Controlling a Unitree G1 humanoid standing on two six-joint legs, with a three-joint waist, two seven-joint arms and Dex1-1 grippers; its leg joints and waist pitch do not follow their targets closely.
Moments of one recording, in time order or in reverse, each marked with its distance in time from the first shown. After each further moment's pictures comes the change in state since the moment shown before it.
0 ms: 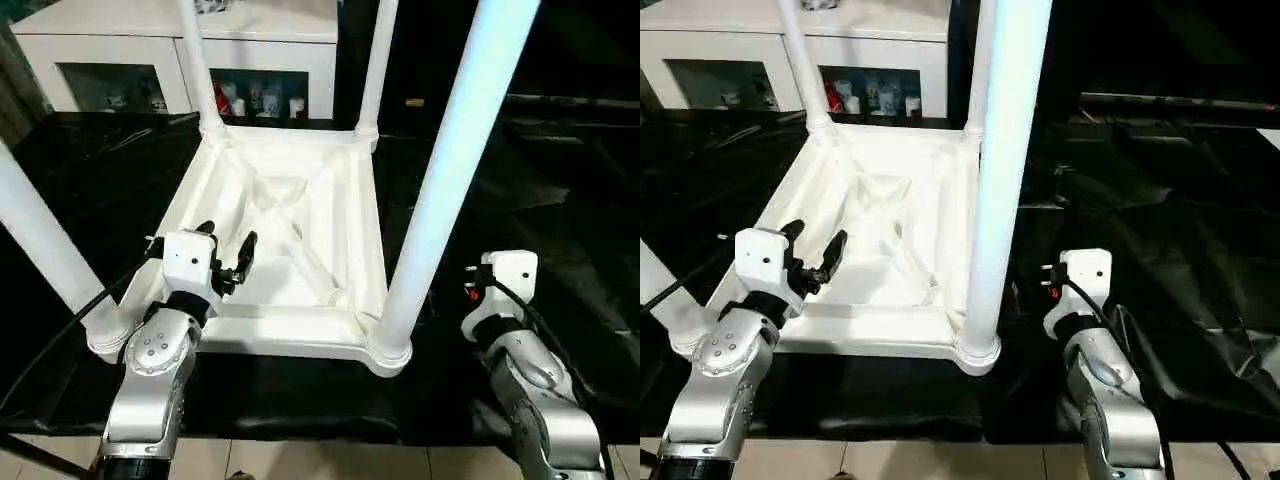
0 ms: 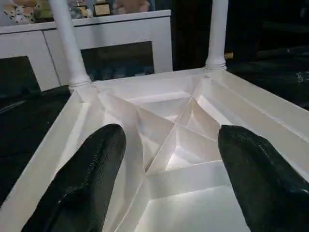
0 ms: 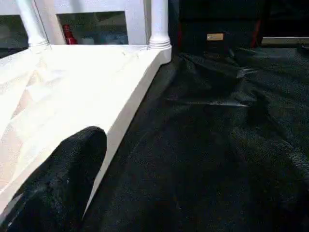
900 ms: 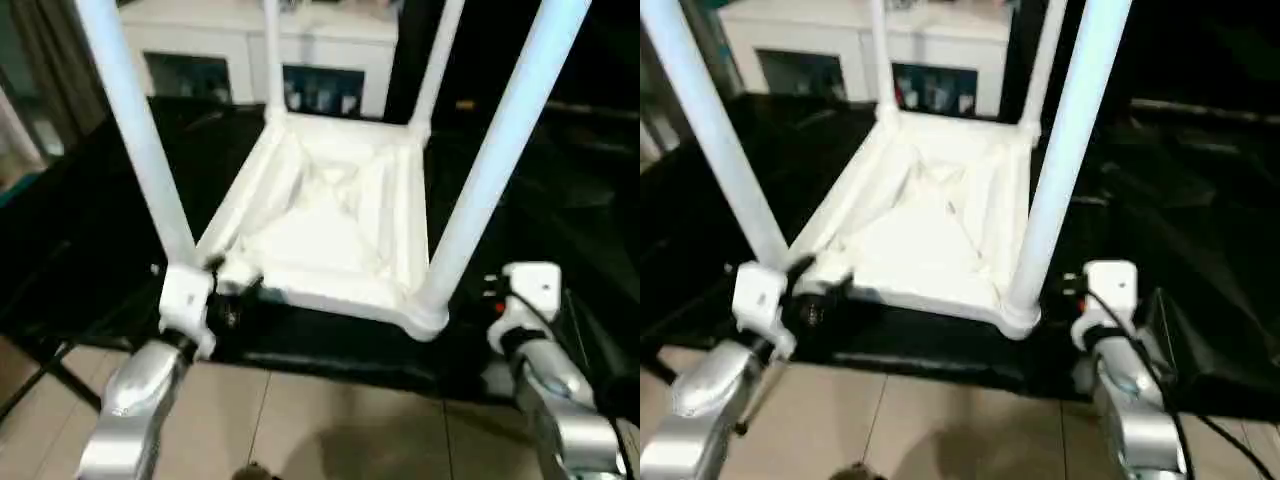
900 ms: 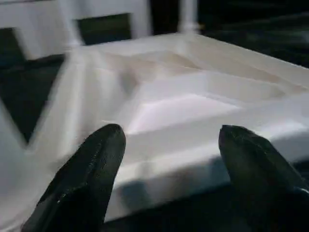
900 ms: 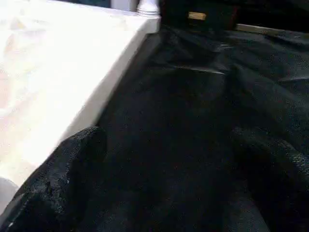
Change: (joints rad) left arm 0.204 0.124 -0.069 -0.067 -0.126 -0.059 -0.283; right arm 0.035 -0.084 -0.073 0.075 -0.074 -0.018 -0.076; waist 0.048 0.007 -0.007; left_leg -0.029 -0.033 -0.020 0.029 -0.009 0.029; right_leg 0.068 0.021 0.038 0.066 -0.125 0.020
